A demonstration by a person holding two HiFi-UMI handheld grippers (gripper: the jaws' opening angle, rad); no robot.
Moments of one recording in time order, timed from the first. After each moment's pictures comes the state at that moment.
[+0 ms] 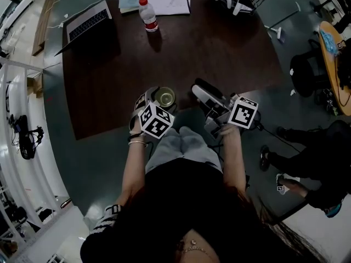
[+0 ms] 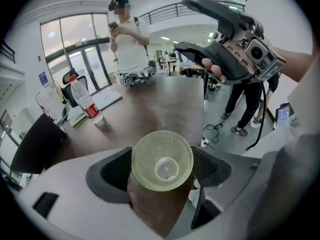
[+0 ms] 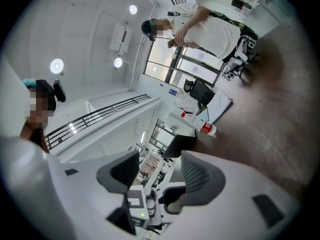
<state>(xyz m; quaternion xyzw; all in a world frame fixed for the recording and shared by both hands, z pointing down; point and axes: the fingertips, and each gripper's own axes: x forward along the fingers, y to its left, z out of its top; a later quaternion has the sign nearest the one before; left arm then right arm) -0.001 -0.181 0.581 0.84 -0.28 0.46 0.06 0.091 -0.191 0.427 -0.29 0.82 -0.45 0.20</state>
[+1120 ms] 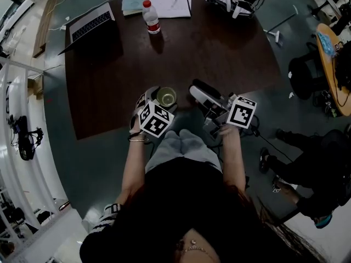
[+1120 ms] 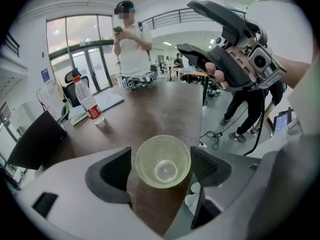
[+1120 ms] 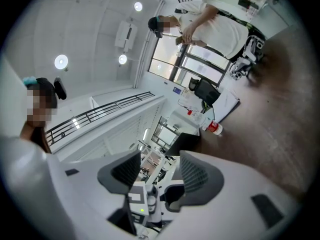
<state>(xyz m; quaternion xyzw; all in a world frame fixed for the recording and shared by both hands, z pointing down) -0.003 -0.179 0.568 0.86 -0.28 0.43 0.08 0.074 -0.182 0.413 -0.28 0.83 -0.44 0.19</state>
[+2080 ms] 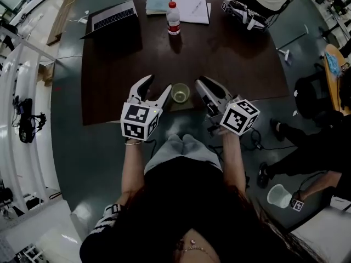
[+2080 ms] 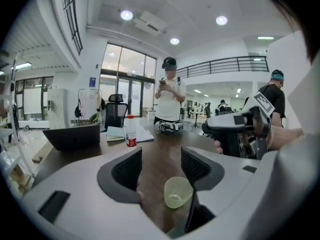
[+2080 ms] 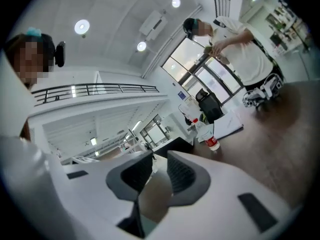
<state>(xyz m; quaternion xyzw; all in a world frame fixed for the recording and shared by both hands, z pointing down) -0.075 -0.186 0.422 0.87 -0.45 0.15 0.11 0.041 -0.176 0.395 -0.36 0.88 -0.30 0.11</state>
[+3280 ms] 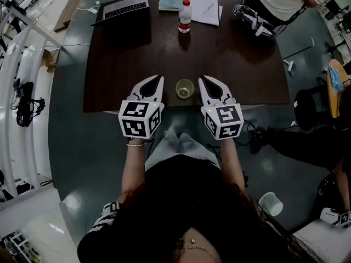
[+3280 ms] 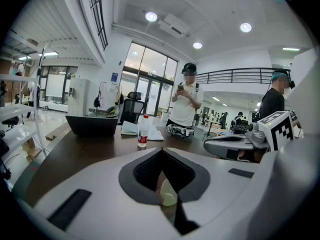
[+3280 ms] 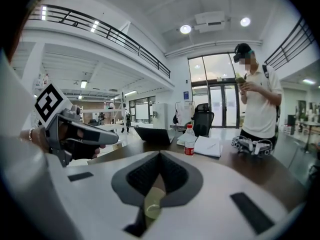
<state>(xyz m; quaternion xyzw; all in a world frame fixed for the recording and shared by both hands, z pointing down) -0.103 -0.166 0.401 0.82 -0.53 0.10 0.18 0.018 -0.170 0.406 -0.46 0.88 -0.08 -0.12</state>
